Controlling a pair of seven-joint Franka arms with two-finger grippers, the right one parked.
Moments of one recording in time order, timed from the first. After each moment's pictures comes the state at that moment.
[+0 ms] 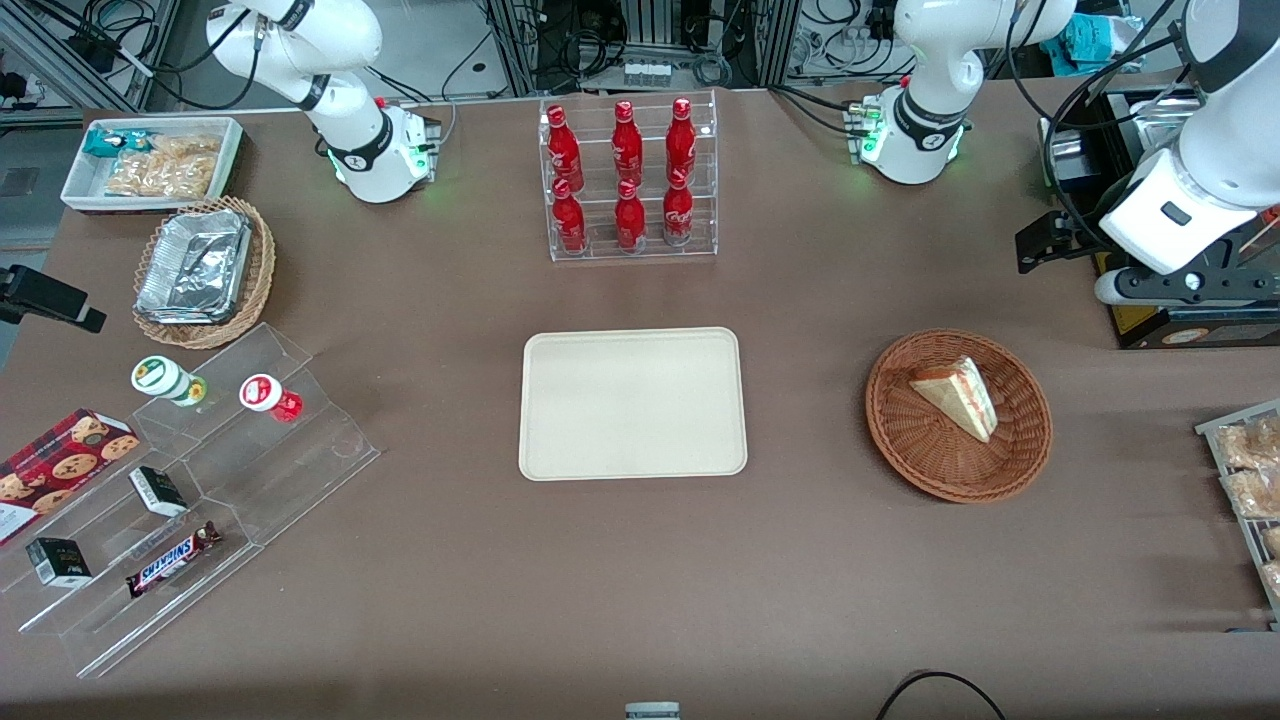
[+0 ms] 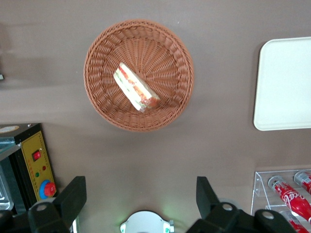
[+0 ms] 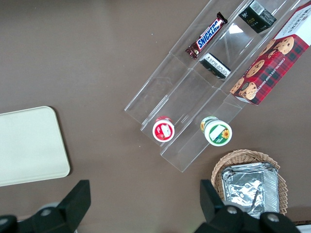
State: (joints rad) arm 0.02 -0.04 -0.14 -1.65 0.00 1.46 -0.07
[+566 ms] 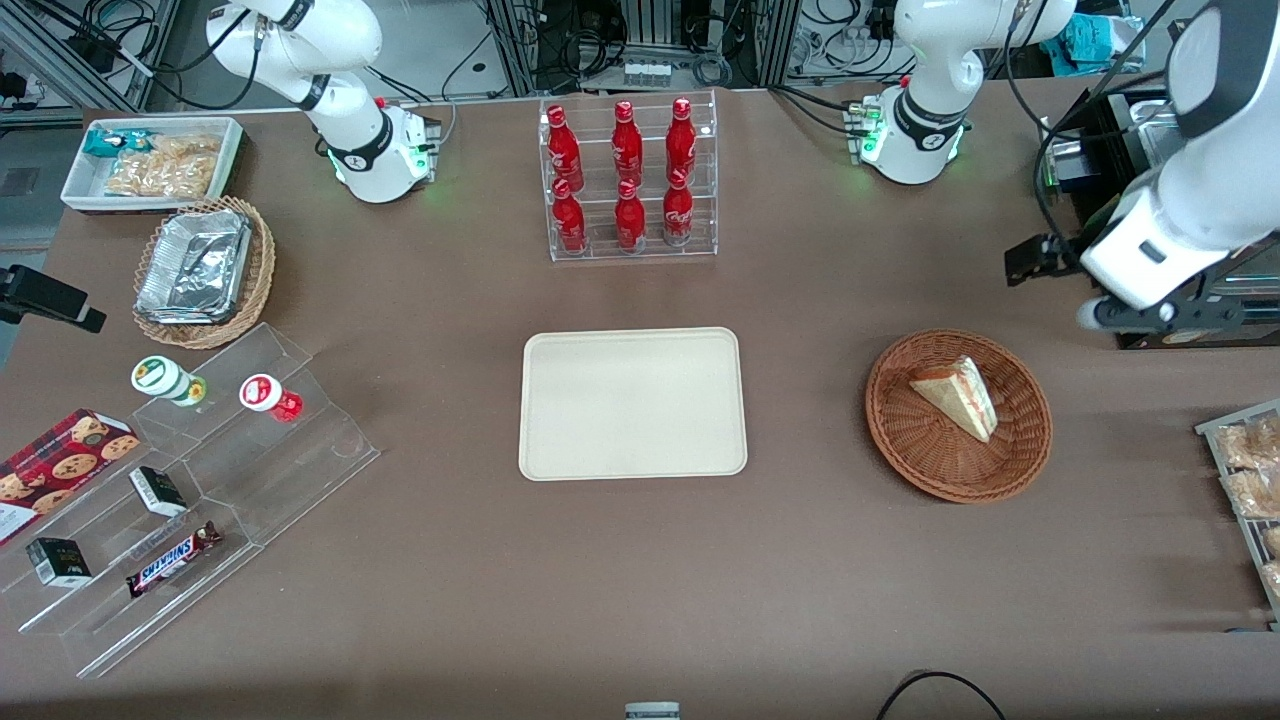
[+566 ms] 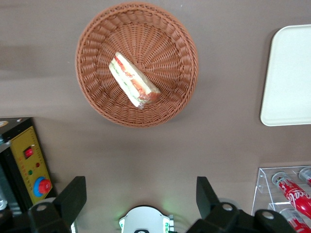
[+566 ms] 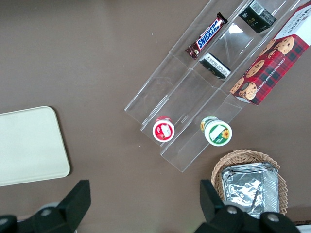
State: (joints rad) arm 0.02 0.05 -0.13 -1.68 0.00 1.49 -0.07
